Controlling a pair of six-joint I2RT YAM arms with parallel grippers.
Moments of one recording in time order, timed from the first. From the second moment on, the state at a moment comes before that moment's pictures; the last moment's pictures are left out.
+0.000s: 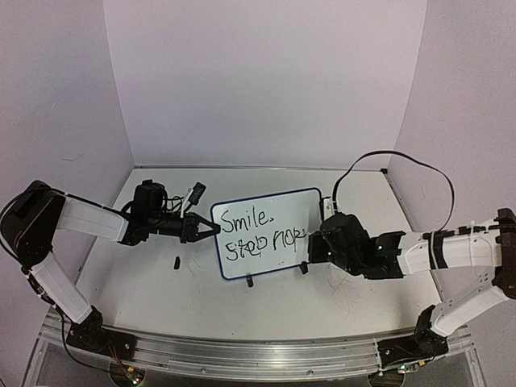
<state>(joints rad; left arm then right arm) -0.49 1.61 0.71 0.44 0.86 -0.21 0.99 1.39 0.73 -0.01 0.53 0.60</state>
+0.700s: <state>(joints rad) -0.49 1.61 0.71 0.44 0.86 -0.21 0.99 1.38 0.70 -0.05 0.45 0.63</state>
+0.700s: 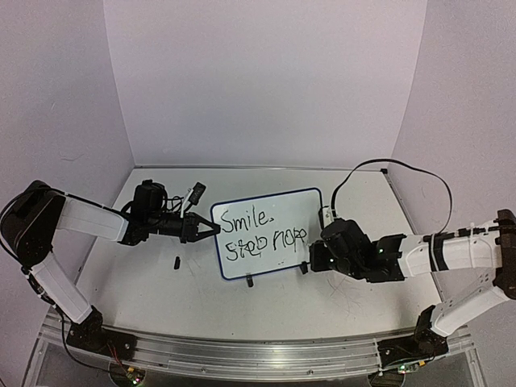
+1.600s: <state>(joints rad) -0.49 1.61 0.71 0.44 0.86 -0.21 0.94 1.32 0.75 -0.04 0.50 0.57</state>
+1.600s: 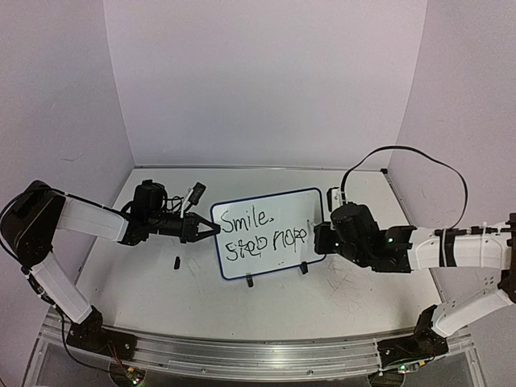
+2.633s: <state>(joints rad) -0.49 1.61 0.71 0.44 0.86 -0.21 0.93 1.36 0.74 -0.05 0.43 0.56</state>
